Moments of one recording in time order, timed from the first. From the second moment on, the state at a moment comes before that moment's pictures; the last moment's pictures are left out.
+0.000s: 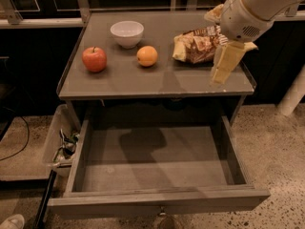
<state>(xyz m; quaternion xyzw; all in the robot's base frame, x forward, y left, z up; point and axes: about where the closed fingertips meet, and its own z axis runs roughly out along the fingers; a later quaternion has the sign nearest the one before) 0.570 -0.160 0.970 -0.67 0.69 -0.03 0.27</state>
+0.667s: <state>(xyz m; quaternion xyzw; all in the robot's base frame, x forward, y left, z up) 0.633 -0.149 0.945 -0.64 0.68 0.00 0.34</state>
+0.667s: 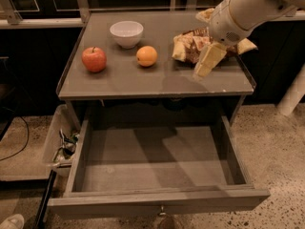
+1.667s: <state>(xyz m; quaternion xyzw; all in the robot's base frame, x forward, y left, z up) 0.693 -0.140 0.915 -0.62 0.67 0.05 0.40</state>
